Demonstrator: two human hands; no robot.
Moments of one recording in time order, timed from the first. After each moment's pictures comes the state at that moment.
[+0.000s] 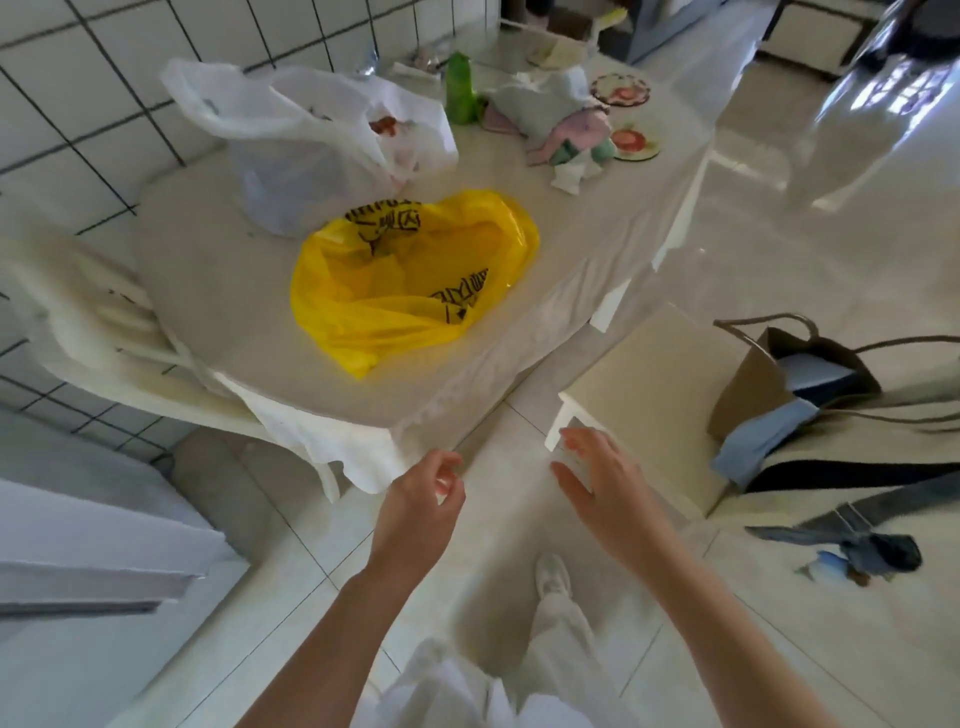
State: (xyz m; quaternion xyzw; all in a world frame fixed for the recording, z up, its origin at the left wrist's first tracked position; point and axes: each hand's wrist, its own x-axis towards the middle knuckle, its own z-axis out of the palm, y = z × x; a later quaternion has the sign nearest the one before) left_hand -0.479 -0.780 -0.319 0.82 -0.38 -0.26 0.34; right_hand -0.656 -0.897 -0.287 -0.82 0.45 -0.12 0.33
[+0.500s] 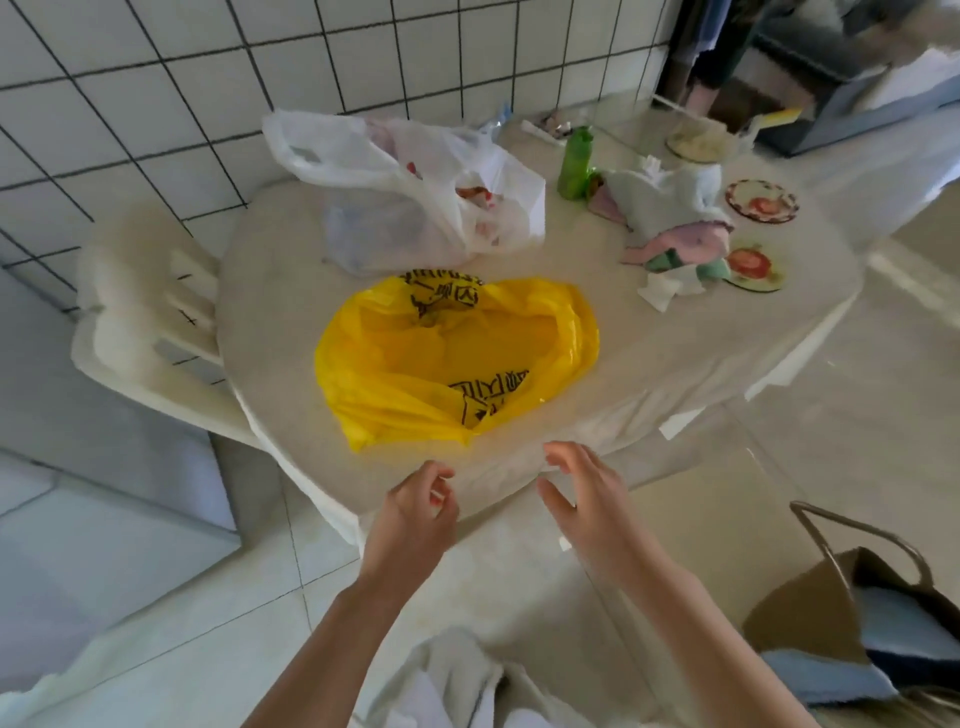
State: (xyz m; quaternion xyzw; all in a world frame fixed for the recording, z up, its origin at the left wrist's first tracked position) left_hand -0.451 -0.926 -0.307 0.88 -0.25 -0.18 0.37; right_hand -0.571 -1.098 -0.281 -0.90 0.24 -0.07 0.35
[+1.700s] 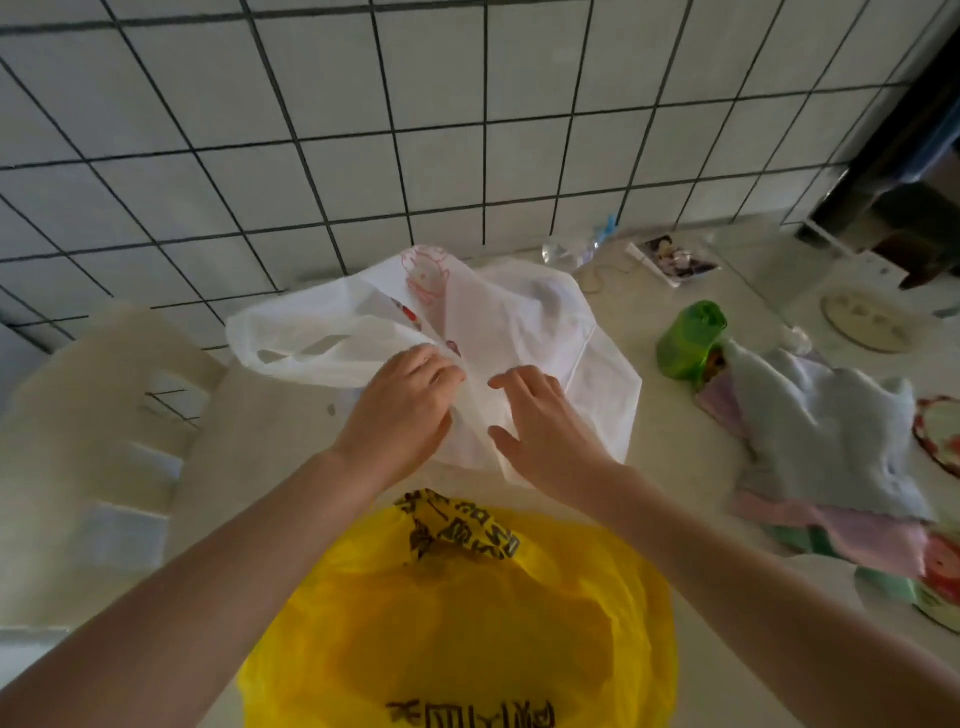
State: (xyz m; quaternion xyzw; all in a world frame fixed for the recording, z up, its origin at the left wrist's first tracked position) left_hand -0.059 -1.162 -0.229 0.88 -0.45 0.12 0.06; right_hand -0.145 -1.326 -0.229 -0.97 0.02 -0.03 0.23
